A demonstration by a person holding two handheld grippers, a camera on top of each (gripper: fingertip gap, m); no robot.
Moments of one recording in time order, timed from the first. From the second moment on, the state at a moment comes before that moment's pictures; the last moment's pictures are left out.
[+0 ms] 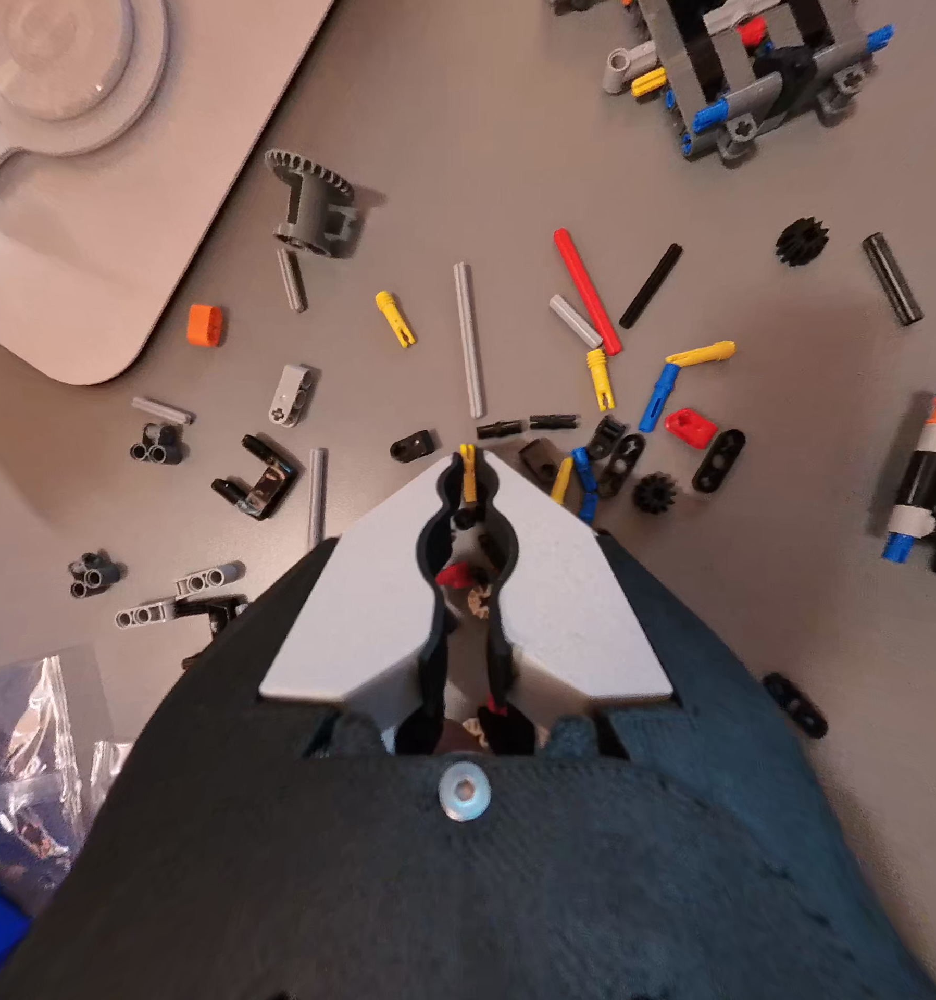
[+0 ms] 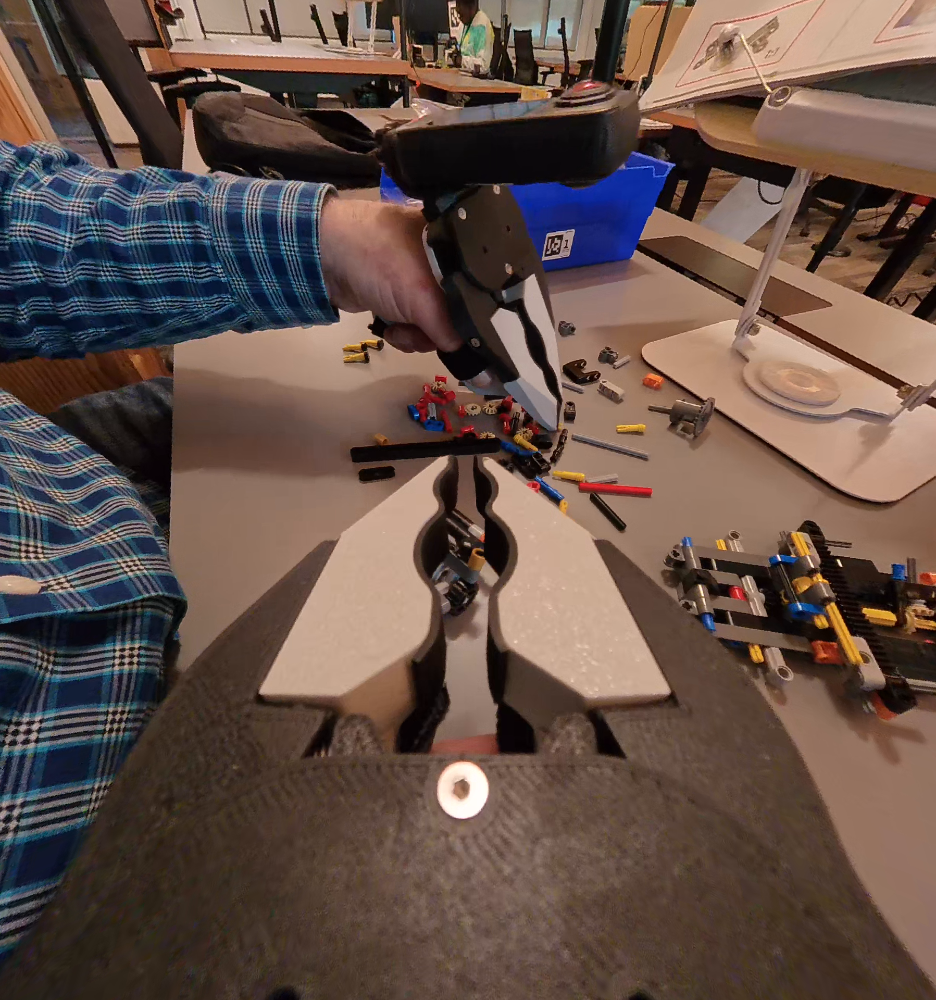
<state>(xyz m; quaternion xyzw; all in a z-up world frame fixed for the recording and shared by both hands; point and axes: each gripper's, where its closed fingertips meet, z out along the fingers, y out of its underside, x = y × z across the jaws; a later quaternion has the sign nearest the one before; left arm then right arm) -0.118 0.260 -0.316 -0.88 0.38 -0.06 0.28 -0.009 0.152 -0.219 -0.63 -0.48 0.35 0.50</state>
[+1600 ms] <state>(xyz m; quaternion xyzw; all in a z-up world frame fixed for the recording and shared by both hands) -0.185 0.115 -0.314 -0.85 0.46 -0.02 0.26 -0.045 0.140 -0.228 -0.59 -0.58 0.29 0.48</state>
